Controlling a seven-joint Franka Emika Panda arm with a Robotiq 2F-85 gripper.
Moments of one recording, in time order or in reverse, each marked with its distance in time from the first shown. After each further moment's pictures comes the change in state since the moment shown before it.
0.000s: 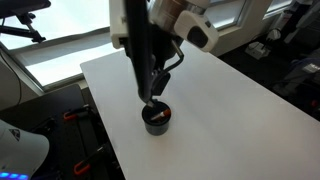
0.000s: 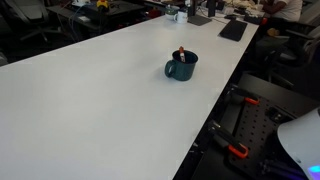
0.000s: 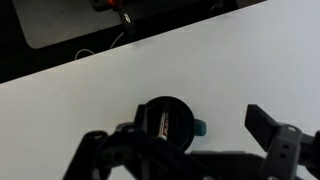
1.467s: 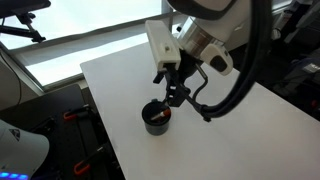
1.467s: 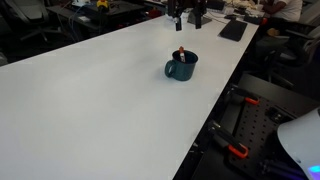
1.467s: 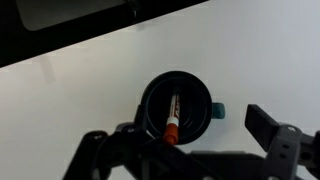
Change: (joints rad) arm -0.011 0.266 -0.001 0.186 0.012 -0.004 0.000
